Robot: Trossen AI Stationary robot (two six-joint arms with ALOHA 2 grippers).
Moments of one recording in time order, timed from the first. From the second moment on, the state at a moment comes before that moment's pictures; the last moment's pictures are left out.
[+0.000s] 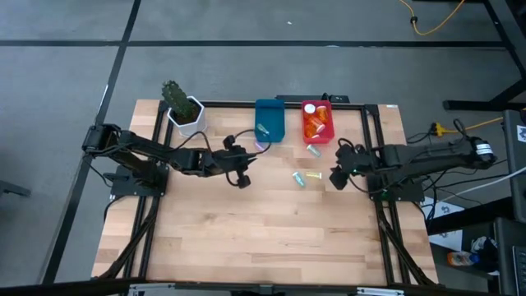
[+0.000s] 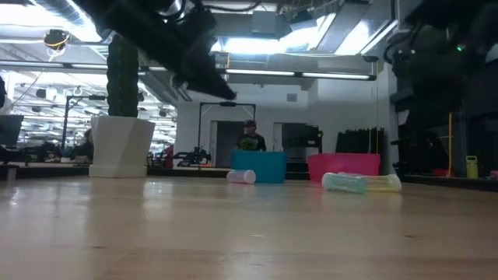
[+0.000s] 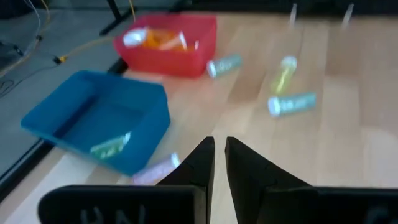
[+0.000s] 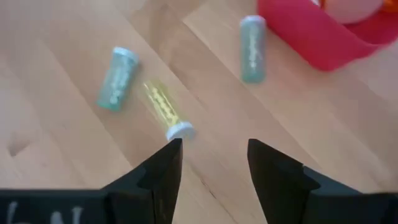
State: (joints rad) left arm -0.05 1.42 0.75 0.16 -0.48 -0.12; right arm 0.05 0.85 0.56 -0.78 0.33 0.71
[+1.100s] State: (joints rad) left arm 0.04 1.94 1.32 0.11 -0.14 0.18; right arm 0.08 0.83 0.47 -0.56 0.37 0.60
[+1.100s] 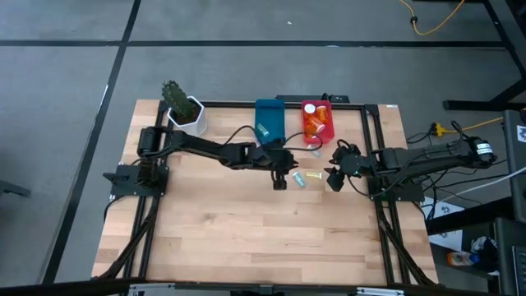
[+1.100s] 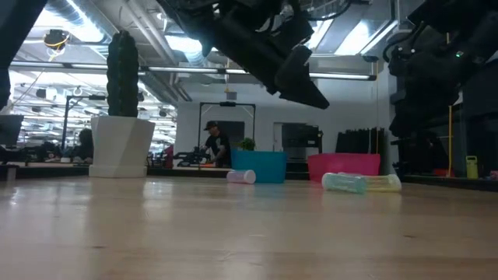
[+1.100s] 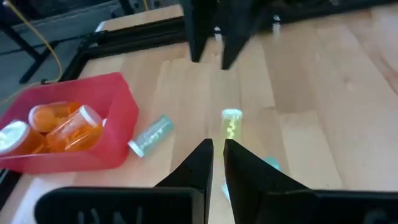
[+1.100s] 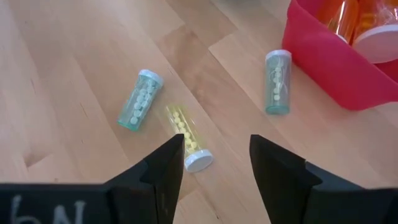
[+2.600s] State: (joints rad) left arm 0.20 1.73 1.10 -0.51 -0.25 0.20; right arm 0.08 0.83 0.47 -0.55 0.36 0.60
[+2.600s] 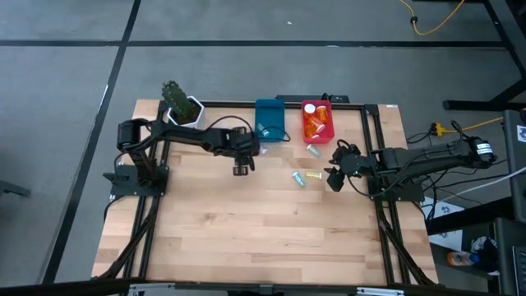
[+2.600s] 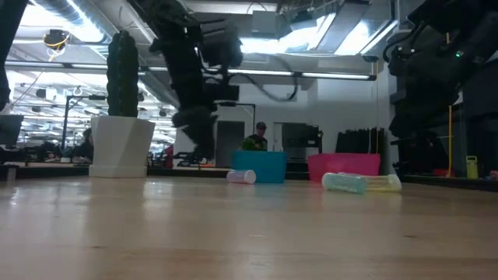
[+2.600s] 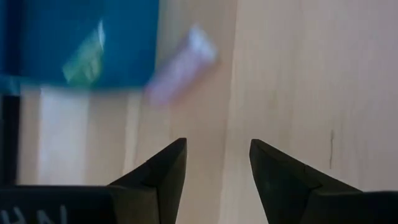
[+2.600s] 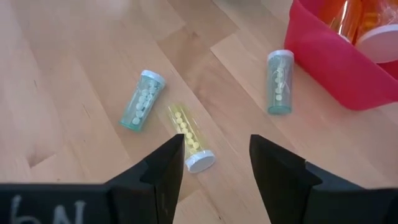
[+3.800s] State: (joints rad) left arm 0.18 1.87 1.10 -0.20 -0.32 0.60; right arm 0.08 0.83 0.47 -0.55 0.34 0.59
